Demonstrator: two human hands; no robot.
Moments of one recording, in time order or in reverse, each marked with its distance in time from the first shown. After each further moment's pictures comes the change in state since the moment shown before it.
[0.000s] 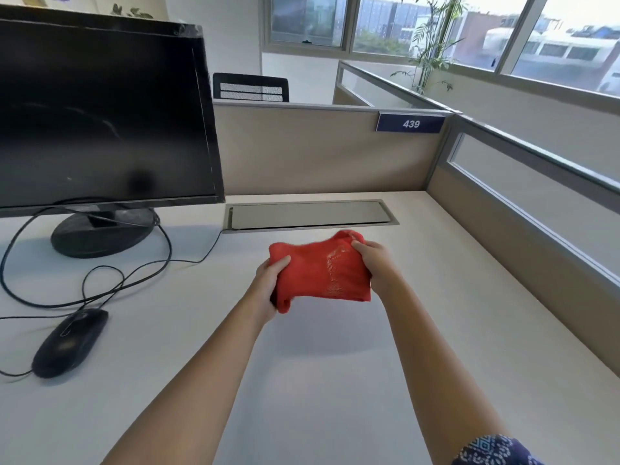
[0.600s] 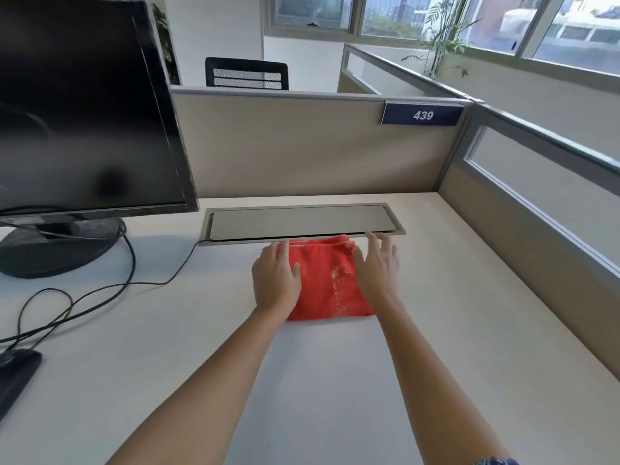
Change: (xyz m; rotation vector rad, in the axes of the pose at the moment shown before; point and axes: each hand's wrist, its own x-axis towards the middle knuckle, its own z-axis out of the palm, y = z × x) left_hand 0.099 -0.006 0.050 1.388 0.471 0.770; right_hand 0.097 0.027 -0.010 -0.835 0.334 -0.521
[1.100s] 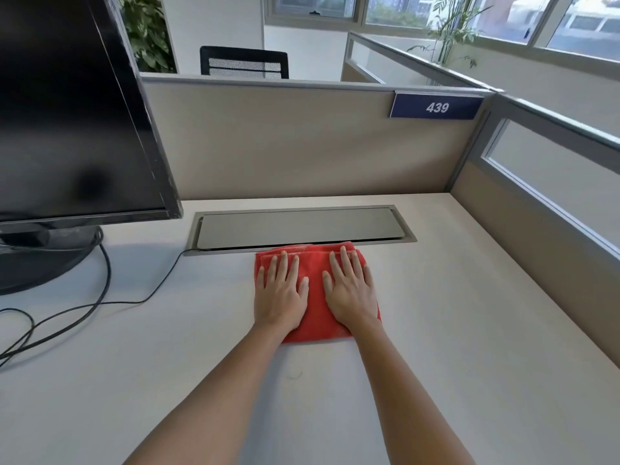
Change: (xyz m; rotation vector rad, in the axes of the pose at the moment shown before) left_hand 0.027 -0.020 0.067 0.209 -0.203 0.067; right_hand 0.012 0.010 0.077 -0.268 -0.276 -0.194
